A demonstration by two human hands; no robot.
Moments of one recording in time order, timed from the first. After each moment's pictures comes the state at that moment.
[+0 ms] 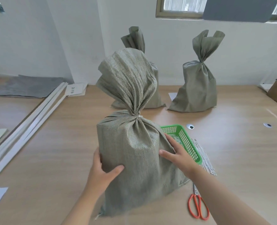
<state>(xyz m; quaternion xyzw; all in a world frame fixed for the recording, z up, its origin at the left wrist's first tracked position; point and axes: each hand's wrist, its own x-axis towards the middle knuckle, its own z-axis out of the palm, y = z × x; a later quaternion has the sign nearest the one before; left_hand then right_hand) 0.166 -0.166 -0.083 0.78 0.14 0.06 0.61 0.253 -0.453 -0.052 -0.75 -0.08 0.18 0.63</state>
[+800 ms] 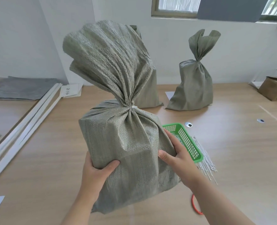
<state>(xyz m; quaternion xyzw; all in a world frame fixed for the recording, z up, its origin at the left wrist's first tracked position) 0.167 -0.148 -0.063 0.65 0.17 0.12 0.73 0.207 -0.409 -0.015 -0.73 -0.10 0.07 0.67</state>
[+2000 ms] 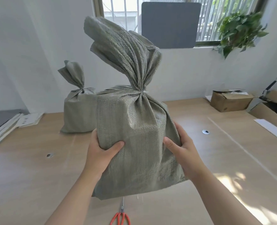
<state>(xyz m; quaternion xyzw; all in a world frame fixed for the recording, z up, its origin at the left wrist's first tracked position) 0.230 -0.539 0.048 0.73 0.01 0.16 0.66 0.222 -0.800 0.057 -0.68 -0.11 -0.07 0.72</state>
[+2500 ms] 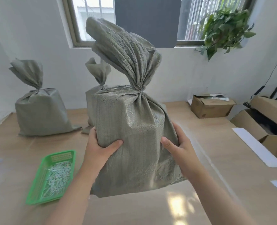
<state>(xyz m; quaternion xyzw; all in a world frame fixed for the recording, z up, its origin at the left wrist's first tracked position) 0.321 -0.824 0.049 0.72 0.06 0.15 0.68 0.326 -1.086 0.048 -0.68 -0.12 -0.04 0.72</state>
